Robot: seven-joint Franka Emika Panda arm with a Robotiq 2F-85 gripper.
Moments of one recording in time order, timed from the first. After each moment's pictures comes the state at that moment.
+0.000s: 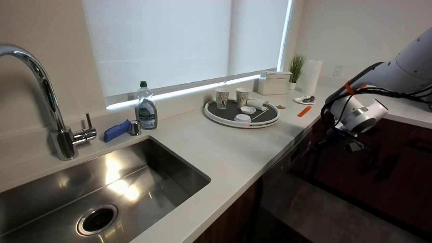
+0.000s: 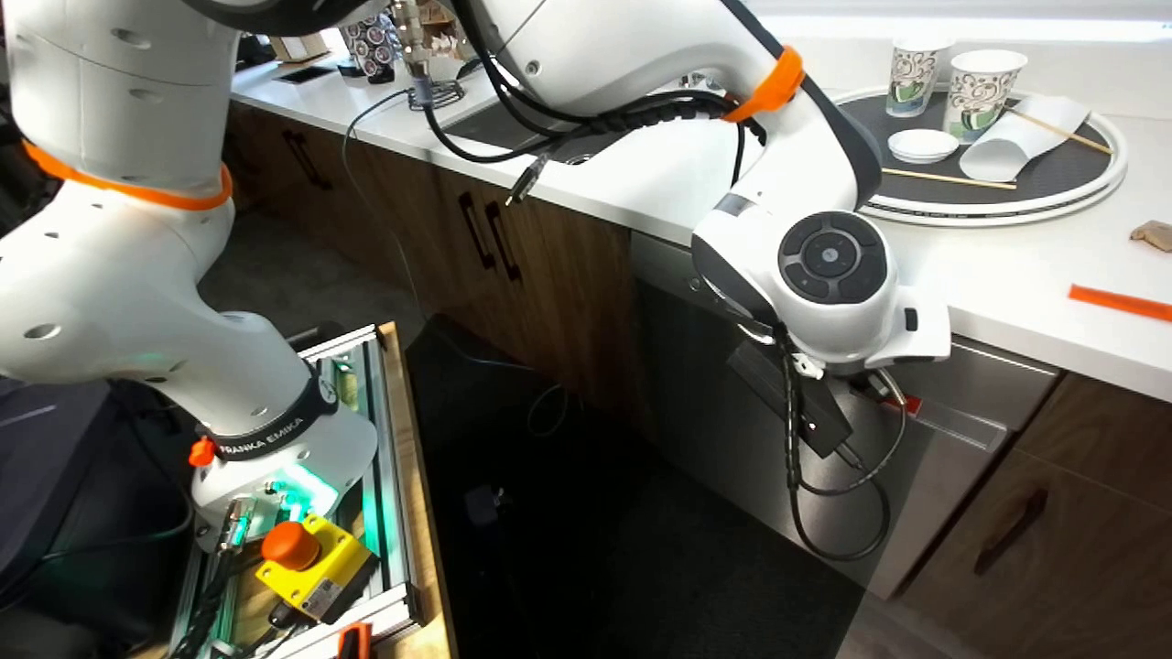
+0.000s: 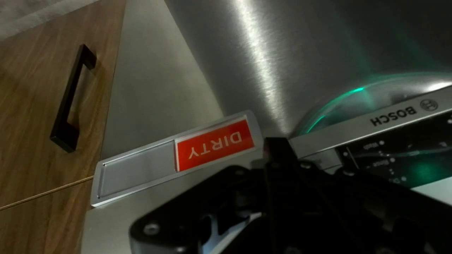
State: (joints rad) arm -0.25 0.70 -0.12 -1.85 1.18 2.65 -1.49
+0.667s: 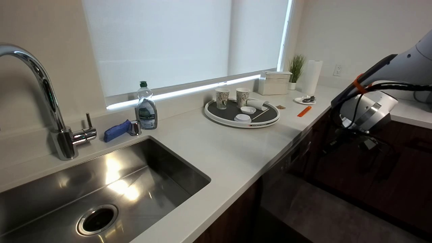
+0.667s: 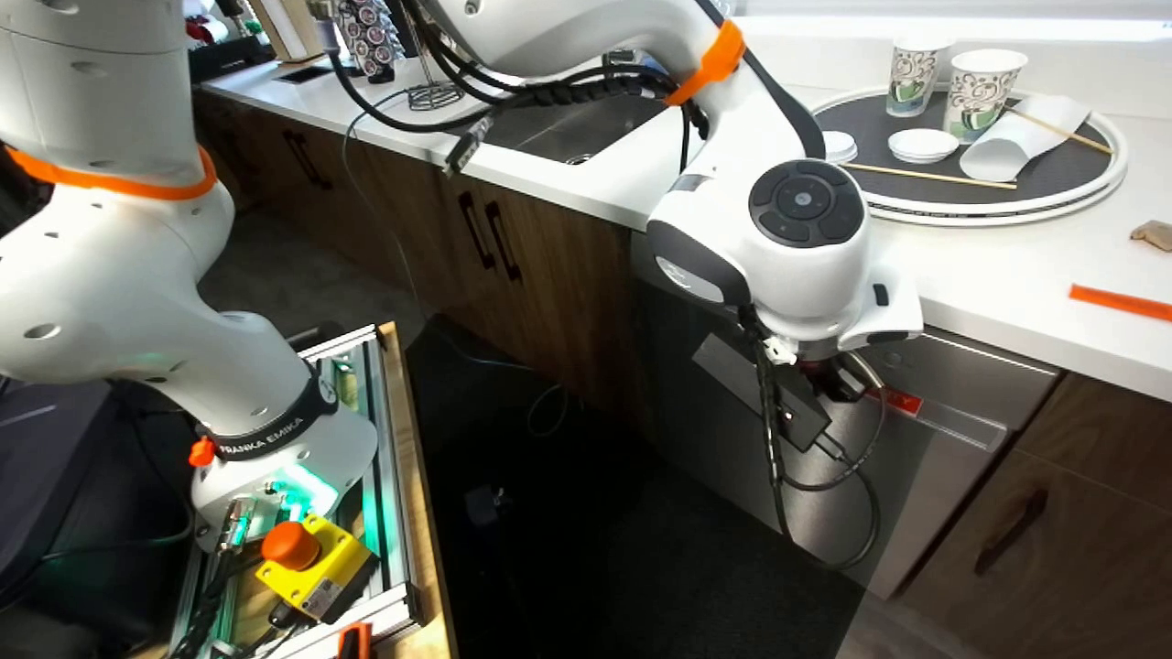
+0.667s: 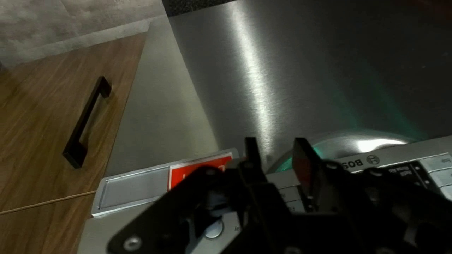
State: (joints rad) arm -0.25 0.55 -0.13 -2.04 0.91 2.69 -1.39
